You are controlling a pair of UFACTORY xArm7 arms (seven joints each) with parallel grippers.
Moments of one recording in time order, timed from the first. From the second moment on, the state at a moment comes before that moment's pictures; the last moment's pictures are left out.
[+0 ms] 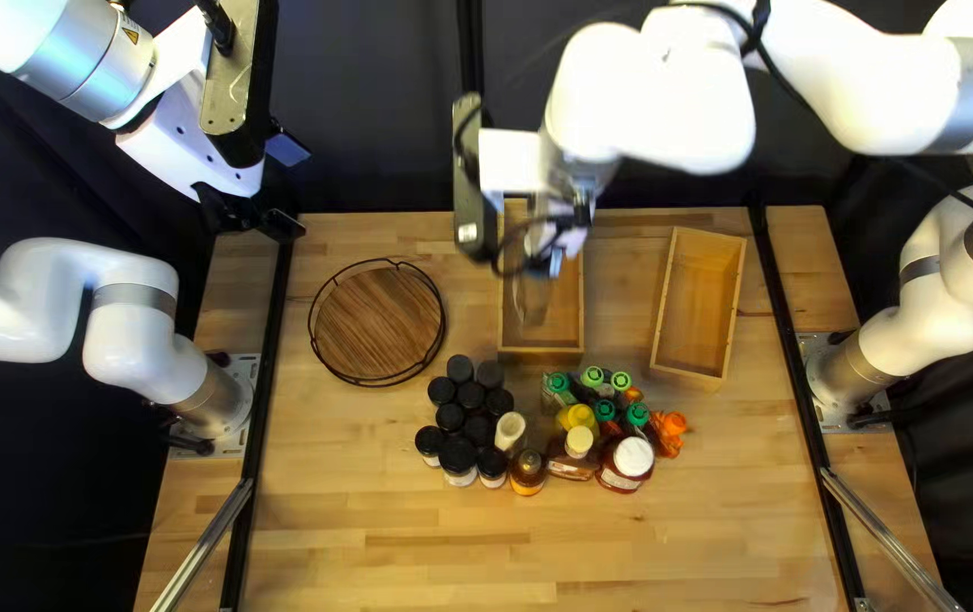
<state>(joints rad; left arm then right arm) 0.10 -0.85 0.02 1.13 -0.01 1.47 0.08 2.76 -0.15 -2.89 1.70 -0.13 1.41 -0.09</state>
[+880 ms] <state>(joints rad) 0.10 -0.85 0.02 1.13 -0.01 1.47 0.08 2.63 -0.10 -2.99 1.35 -0.13 1.13 -0.14</state>
